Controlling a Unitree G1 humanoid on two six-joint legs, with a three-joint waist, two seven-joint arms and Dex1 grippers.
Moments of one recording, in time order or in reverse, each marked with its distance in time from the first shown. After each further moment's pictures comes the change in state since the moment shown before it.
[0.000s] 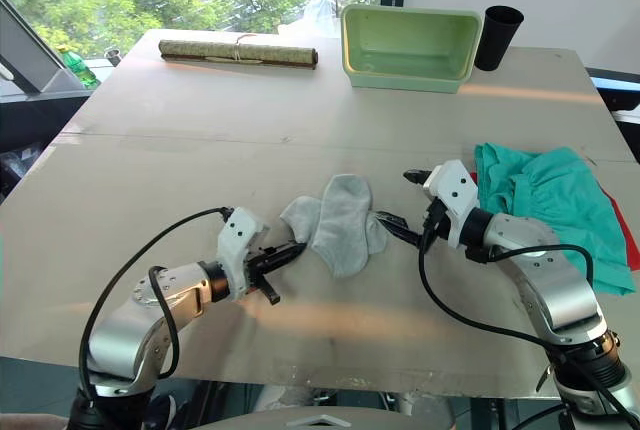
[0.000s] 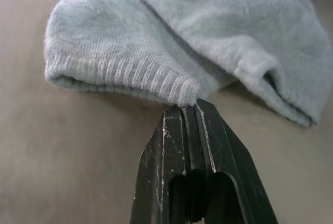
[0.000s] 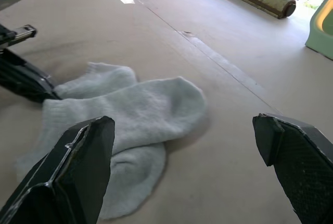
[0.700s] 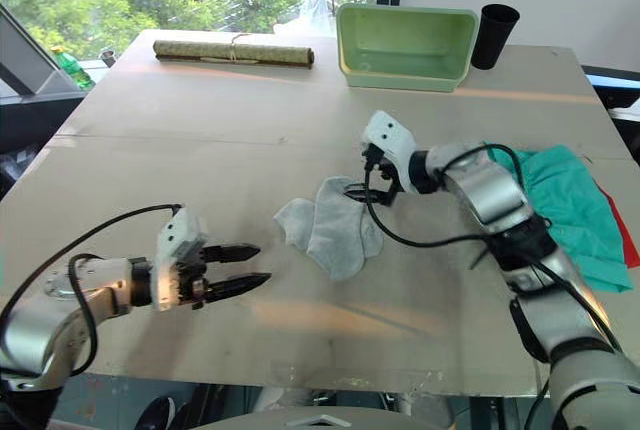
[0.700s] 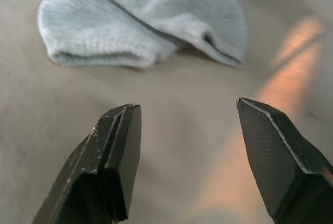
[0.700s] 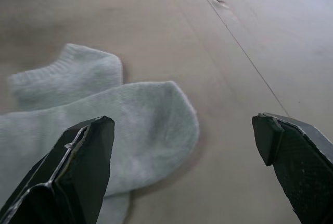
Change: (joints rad) left arm 0.088 0.357 0.220 0.123 -0.282 -0.169 -0.402; right arm -0.647 0.125 0.321 0.594 -0.159 0.181 0.203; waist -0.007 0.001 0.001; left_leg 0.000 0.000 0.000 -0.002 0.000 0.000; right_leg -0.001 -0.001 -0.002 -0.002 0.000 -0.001
